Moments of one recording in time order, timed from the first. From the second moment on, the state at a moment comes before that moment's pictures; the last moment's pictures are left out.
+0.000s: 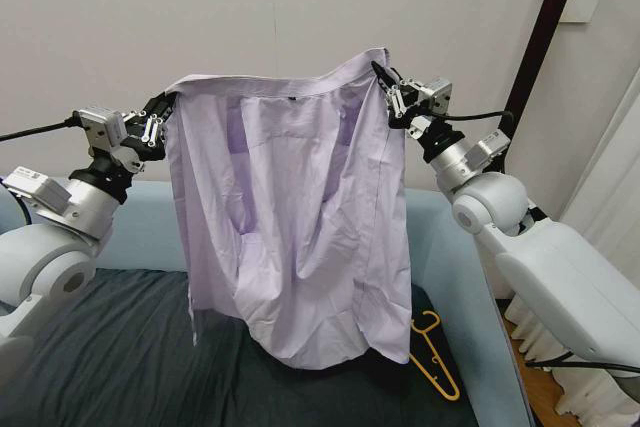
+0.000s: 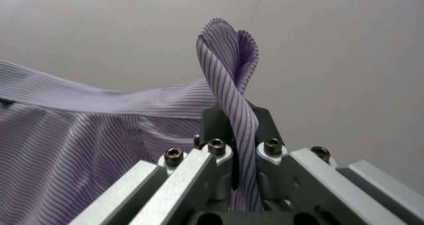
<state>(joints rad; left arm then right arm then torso) 0.85 -0.55 -0.52 -2.09 -0.80 -0.02 -0.13 -0.18 0.91 -0.11 1.67 0.65 0.21 0.01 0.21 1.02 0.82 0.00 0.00</state>
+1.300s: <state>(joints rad) 1.07 -0.91 -0.38 -2.01 -0.42 0.24 -0.37 -0.66 1.00 -0.13 1.61 0.39 0.22 0.08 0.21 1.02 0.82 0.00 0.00</state>
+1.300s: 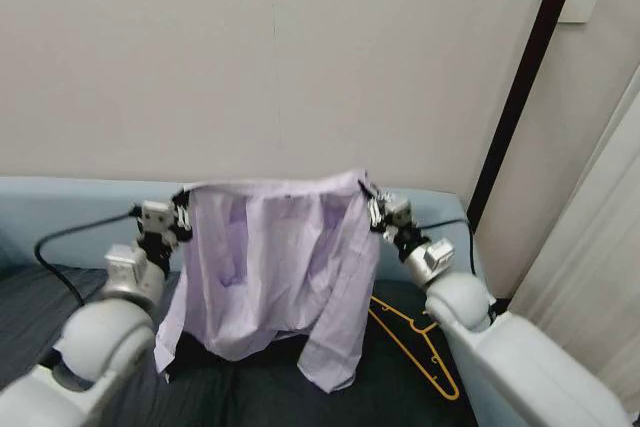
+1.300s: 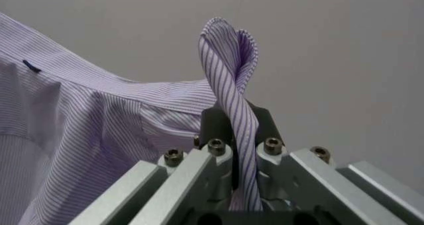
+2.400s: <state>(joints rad) 1.07 -0.90 -0.31 -1.94 -0.29 0.19 -0.33 -0.90 1.03 0.00 1.28 0.52 0.09 0.03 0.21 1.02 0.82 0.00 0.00</state>
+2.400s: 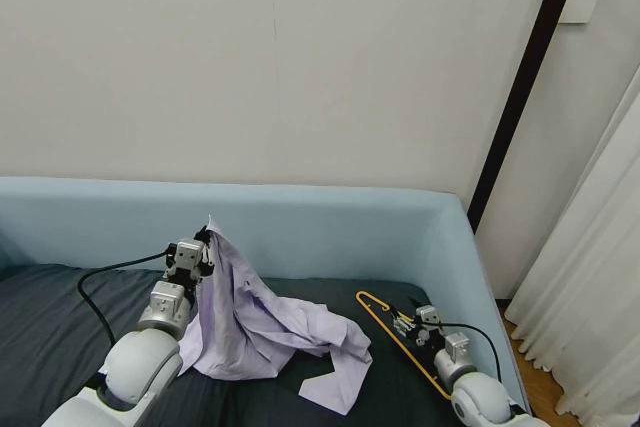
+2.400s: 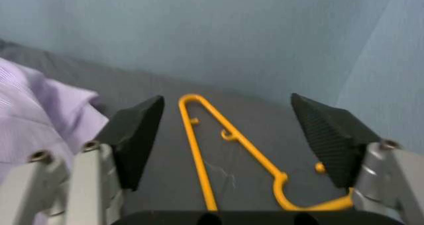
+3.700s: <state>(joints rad) 1.06 -0.93 -0.29 -1.91 -0.27 0.15 -0.34 -0.71 1.12 0.12 0.86 0.37 -0.30 -0.27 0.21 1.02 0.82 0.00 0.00</state>
